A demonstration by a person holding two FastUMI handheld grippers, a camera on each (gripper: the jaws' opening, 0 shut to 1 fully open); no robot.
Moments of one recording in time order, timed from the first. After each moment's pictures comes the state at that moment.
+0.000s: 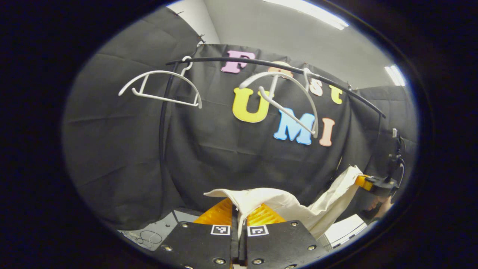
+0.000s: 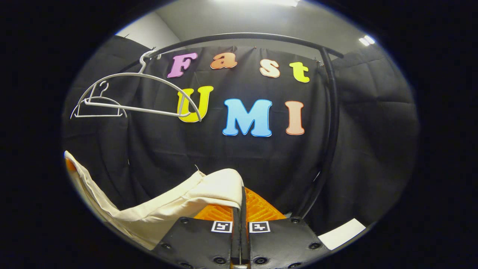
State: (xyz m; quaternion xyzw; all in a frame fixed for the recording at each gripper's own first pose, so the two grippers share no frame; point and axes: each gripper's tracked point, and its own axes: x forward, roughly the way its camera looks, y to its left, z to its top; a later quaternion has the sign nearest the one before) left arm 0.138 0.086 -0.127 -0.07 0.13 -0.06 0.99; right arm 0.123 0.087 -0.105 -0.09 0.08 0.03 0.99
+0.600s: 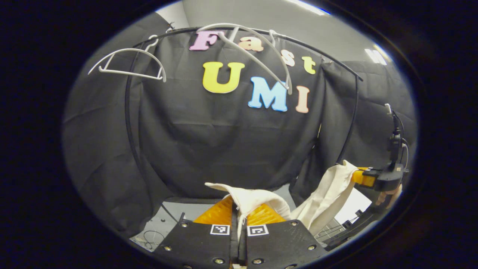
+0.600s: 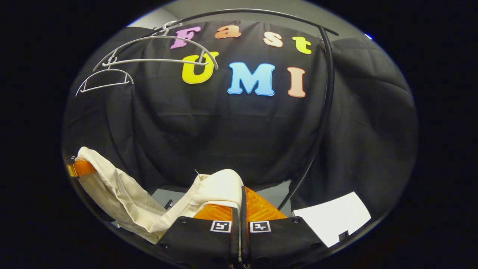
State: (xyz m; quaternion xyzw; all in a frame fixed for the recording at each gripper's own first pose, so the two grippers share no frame) left arm 0.134 0.040 -0.225 -0.02 0.22 -0.15 0.96; right arm 0.047 0.102 -0.220 -0.09 0.22 0.02 0.97
